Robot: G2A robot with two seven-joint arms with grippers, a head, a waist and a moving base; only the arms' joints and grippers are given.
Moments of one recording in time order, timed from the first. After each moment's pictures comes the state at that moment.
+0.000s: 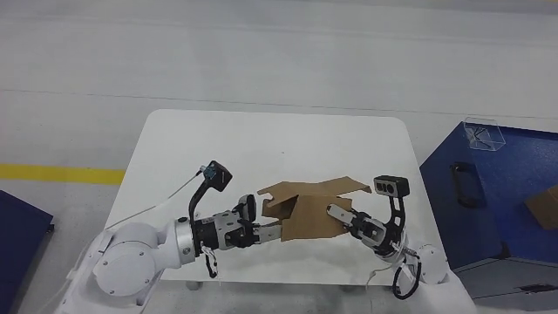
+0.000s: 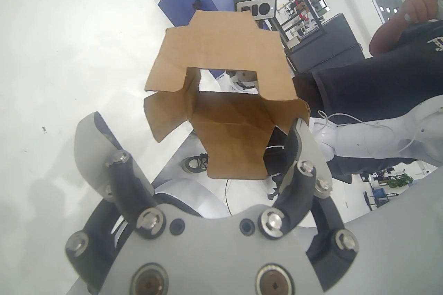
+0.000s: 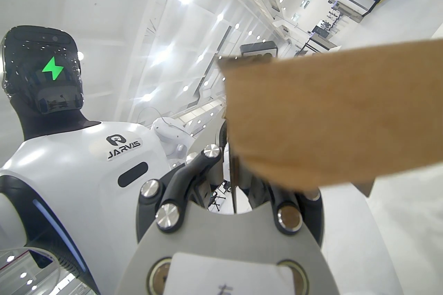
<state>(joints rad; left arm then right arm) 1.30 -1.11 -1.29 -2.06 0.16 -0.19 -0.93 -1.42 -1.19 1.40 -1.62 0.63 -0.71 1.06</state>
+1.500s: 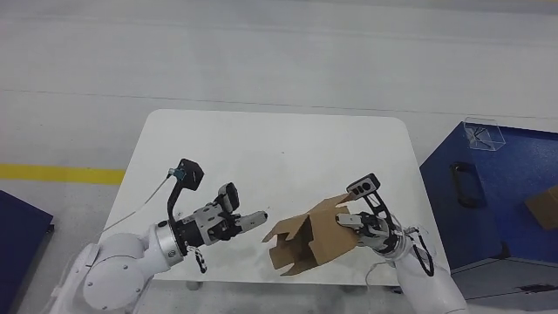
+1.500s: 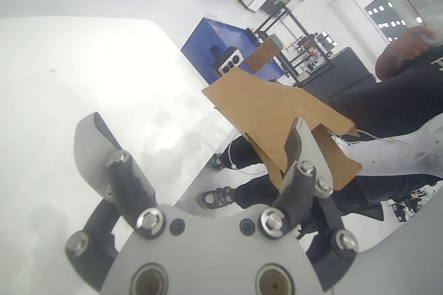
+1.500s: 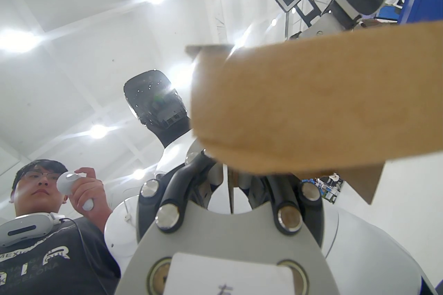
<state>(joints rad) 1.38 -1.09 -1.35 -2.07 0.27 -0.25 -0.74 -1.29 -1.19 1.33 -1.41 1.09 -0.19 1.50</state>
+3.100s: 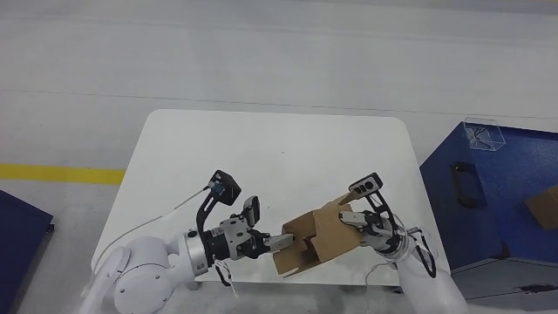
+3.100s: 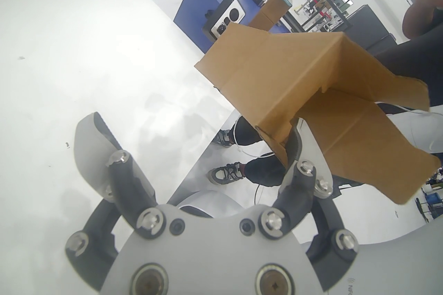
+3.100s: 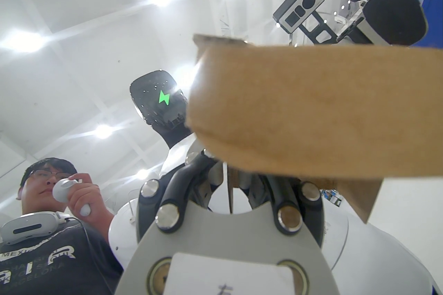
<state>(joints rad) 1.36 -1.09 -1.23 -2.11 0.37 -0.26 -0.73 -1.31 -1.19 1.35 -1.44 1.12 -0.14 1.46</state>
